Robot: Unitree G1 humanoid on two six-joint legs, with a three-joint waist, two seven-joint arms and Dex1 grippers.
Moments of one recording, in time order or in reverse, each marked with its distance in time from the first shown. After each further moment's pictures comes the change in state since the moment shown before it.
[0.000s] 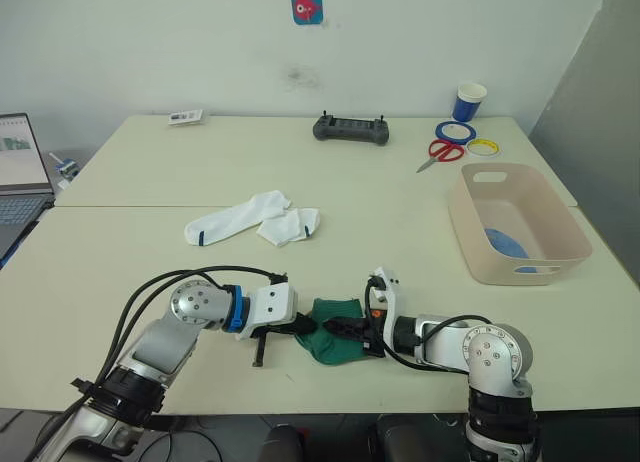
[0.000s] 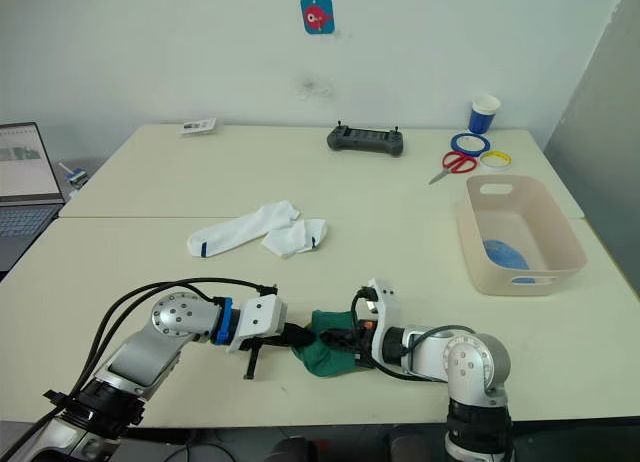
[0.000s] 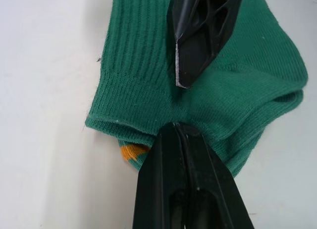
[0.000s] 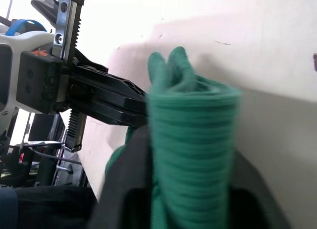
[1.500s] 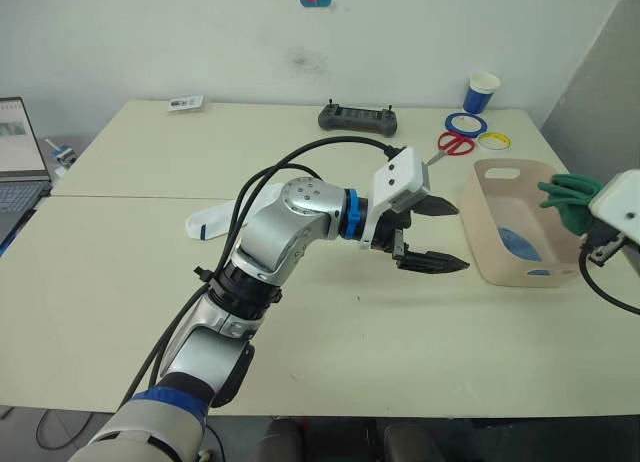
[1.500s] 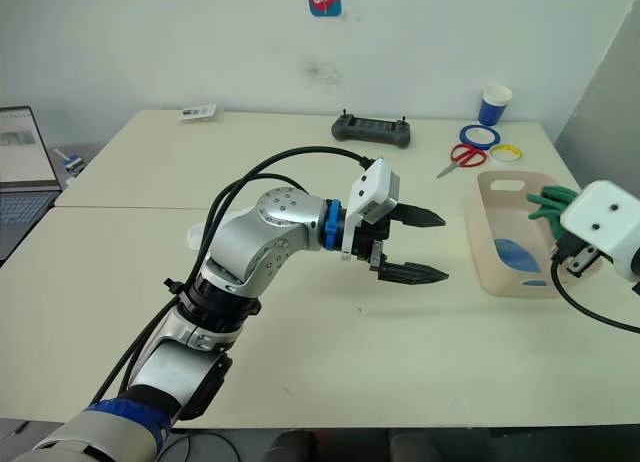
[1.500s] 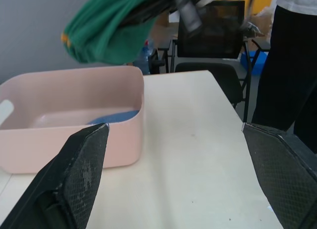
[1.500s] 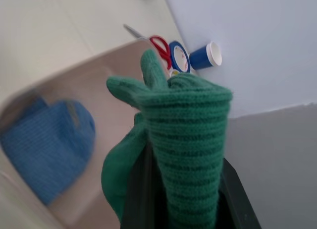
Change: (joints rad) left arm -0.651 -0.458 -0.049 -0.013 -0.255 0.547 0.137; right arm 0.351 -1.487 -0.182 0.056 -0.516 -1.267 0.165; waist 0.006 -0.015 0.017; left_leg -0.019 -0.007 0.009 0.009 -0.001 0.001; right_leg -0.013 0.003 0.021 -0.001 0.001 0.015
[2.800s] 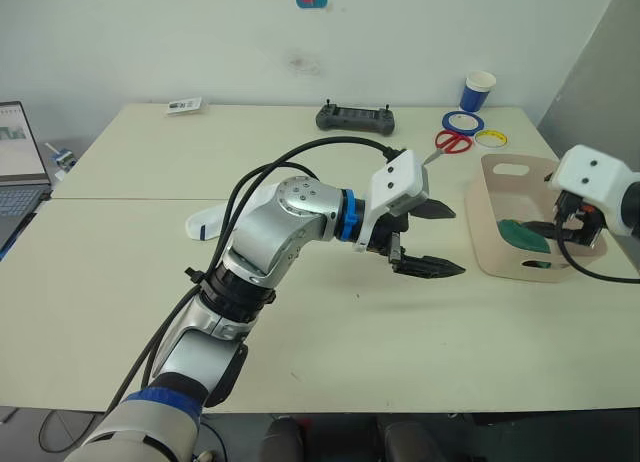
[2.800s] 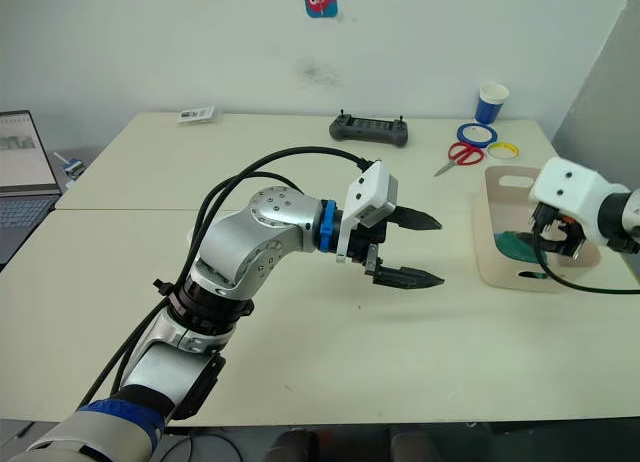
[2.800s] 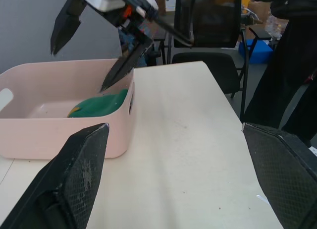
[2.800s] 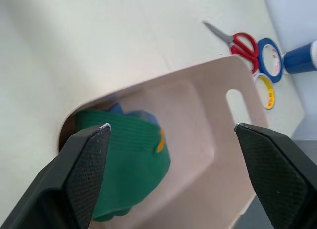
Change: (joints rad) left arm 0.013 0.027 -0.010 -0.067 -0.003 0.047 0.006; right arm -0.642 0.207 0.252 0.208 -0.130 0.276 0.637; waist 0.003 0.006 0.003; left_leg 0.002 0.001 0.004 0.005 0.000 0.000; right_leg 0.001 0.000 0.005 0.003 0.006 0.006
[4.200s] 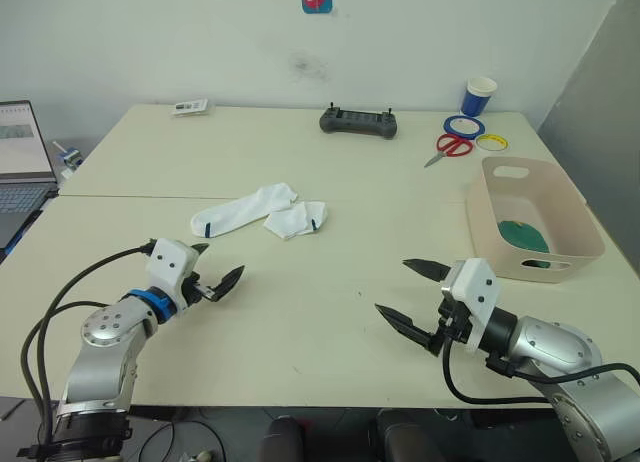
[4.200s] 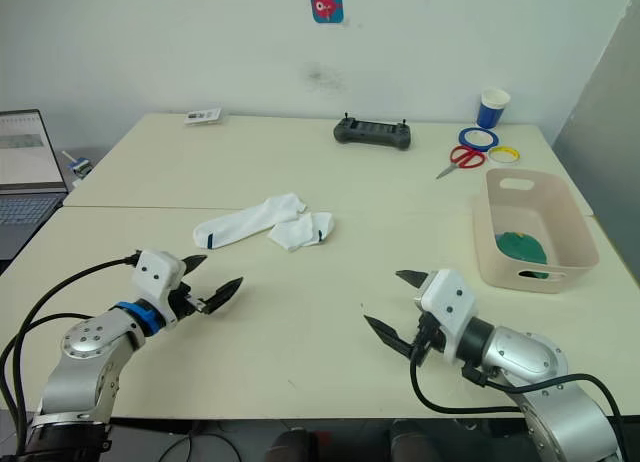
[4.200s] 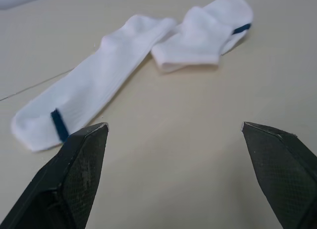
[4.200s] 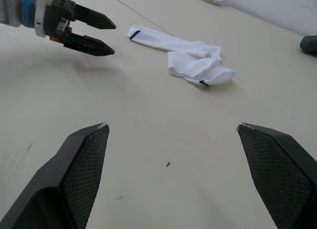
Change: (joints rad) left arm 0.828 0.314 0.588 0.146 0.172 -0.530 0.394; right arm 0.555 0.668 0.064 -0.721 0.305 0.121 -0.403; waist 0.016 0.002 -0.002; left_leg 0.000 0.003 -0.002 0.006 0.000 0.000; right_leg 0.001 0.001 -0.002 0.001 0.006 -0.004
